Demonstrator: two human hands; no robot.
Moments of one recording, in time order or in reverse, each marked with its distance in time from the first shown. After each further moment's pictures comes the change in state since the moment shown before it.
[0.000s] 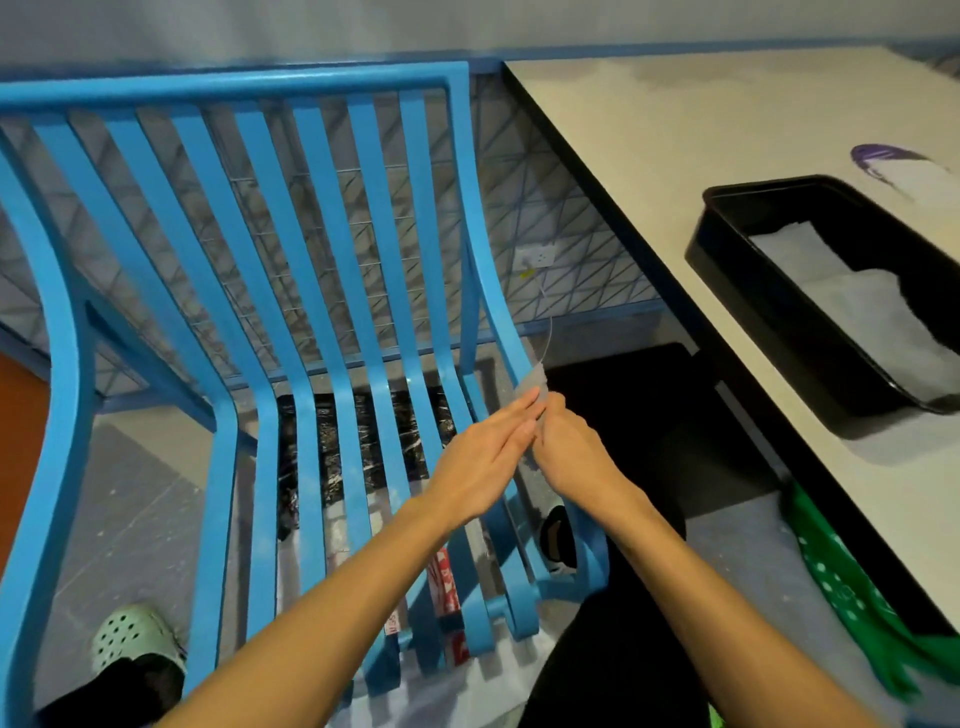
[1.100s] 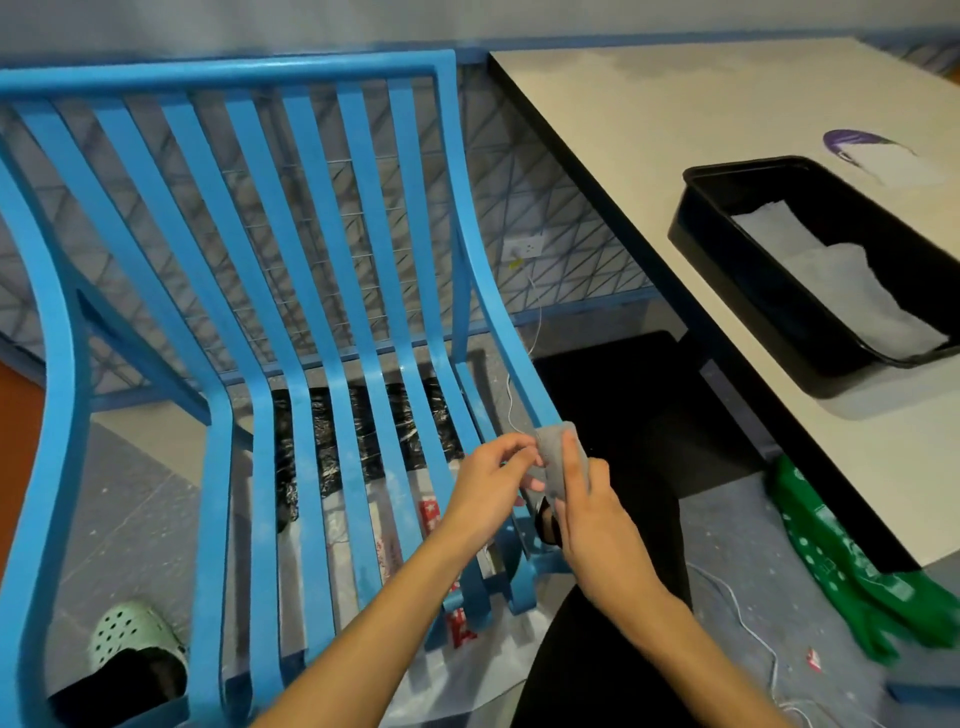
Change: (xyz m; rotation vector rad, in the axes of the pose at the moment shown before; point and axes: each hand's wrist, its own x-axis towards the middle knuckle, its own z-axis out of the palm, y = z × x) left_hand -0.039 0.028 0.032 -0.564 0.092 -0.402; right_hand -0.107 0.033 0.035 -0.200 0.176 -0.061
